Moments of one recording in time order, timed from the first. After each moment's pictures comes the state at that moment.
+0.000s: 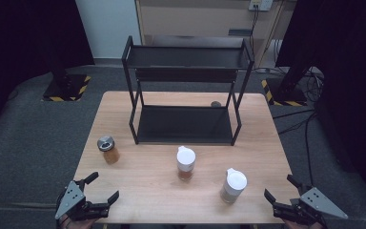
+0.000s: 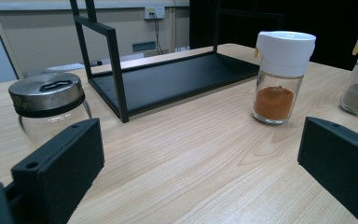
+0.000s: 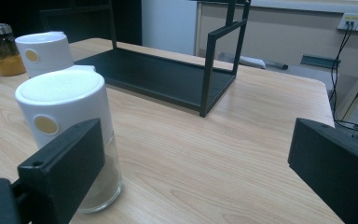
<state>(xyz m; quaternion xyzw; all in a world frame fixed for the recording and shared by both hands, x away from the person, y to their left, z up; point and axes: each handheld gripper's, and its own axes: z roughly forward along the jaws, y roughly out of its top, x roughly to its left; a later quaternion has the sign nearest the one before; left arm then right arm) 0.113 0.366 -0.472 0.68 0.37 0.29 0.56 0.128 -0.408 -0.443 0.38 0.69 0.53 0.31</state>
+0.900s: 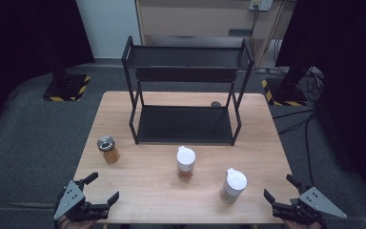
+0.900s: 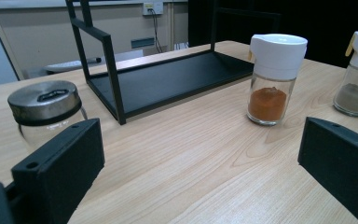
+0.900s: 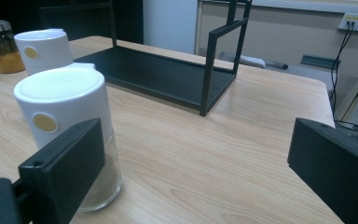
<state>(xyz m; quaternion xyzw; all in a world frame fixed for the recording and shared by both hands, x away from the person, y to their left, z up) 0.109 0.361 -0.450 0.69 0.36 0.29 0.55 0.129 -0.407 -0.443 0.38 0.69 0.53 0.31</state>
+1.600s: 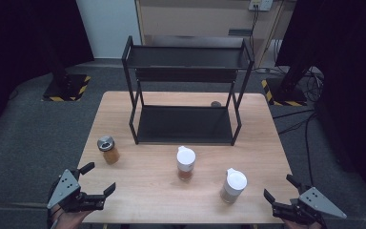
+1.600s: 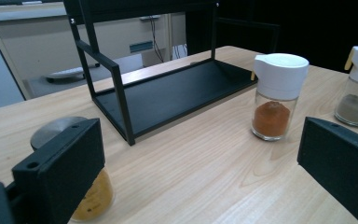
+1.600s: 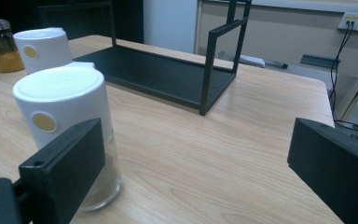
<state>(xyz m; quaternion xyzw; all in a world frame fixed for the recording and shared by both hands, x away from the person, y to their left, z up) 0.130 0.370 -0.415 0.71 0.35 0.29 0.54 0.129 -0.407 -0.443 0.38 0.69 0.52 0.31</state>
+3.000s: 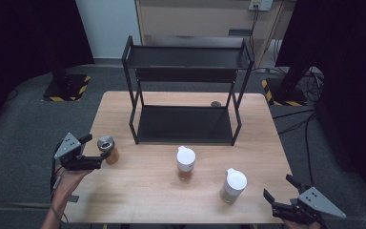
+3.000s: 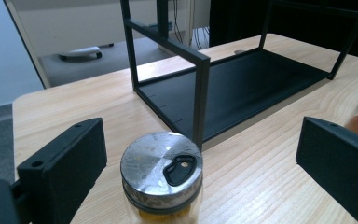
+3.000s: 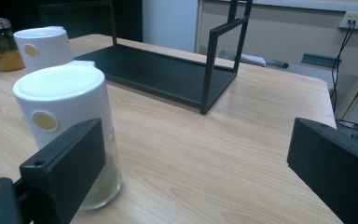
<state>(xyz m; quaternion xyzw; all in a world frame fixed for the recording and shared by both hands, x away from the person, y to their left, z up) 0.238 0.405 -0.419 0.71 0.40 0.27 0.51 0.130 -0.406 -0.443 0.38 0.70 0.52 0.31</state>
